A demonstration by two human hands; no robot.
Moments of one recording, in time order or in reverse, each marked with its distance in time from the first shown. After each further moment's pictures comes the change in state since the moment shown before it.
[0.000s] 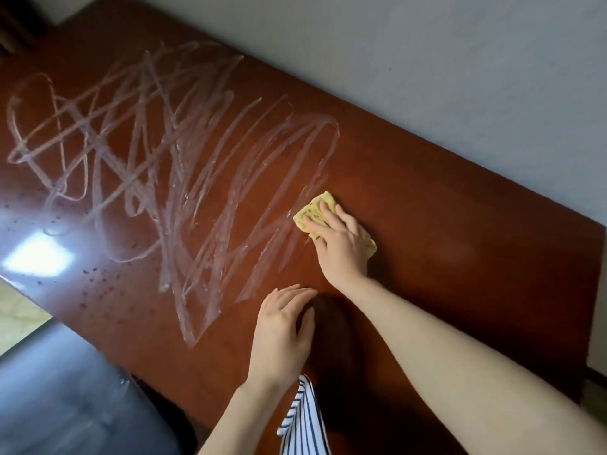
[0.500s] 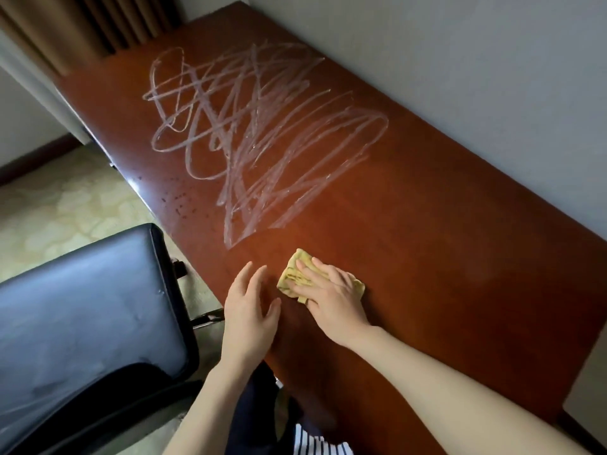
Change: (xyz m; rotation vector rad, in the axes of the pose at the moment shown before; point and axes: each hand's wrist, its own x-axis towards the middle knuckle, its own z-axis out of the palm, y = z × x) left_hand -0.123 0.006 -0.004 0.006 0.295 -0.437; right_hand -0.161 0.004 0.010 -0.027 -0.302 -0.569
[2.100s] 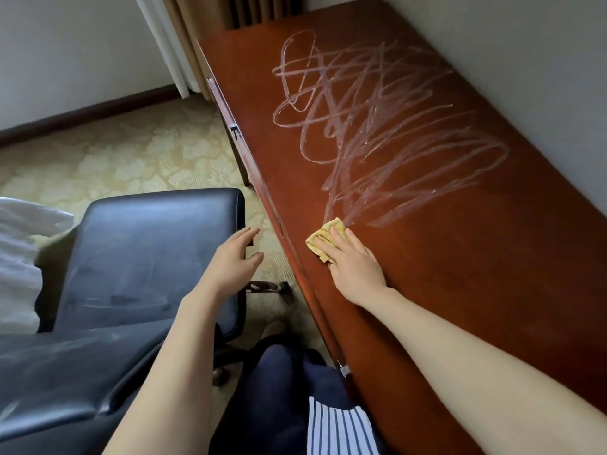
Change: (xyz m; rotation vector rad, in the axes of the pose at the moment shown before) left_hand 0.026 -0.110 -0.134 -0.027 -0.077 -0.270; right_hand 0.087 -0.089 0.012 -0.149 -0.231 -0.048
